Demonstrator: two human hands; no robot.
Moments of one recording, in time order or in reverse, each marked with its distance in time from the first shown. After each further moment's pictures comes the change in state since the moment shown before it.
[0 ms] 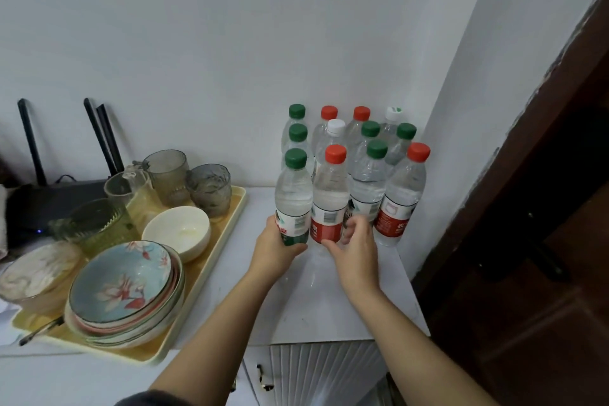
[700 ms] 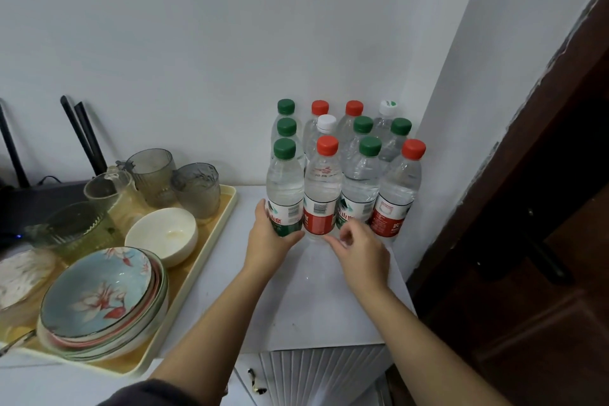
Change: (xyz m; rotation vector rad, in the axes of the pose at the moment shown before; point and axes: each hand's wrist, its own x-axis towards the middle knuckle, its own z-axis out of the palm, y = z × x) left_hand 0.017 0.004 0.013 -0.099 0.122 0.096; right_hand 0.015 0.026 -0.011 -0.186 0.130 -0.181
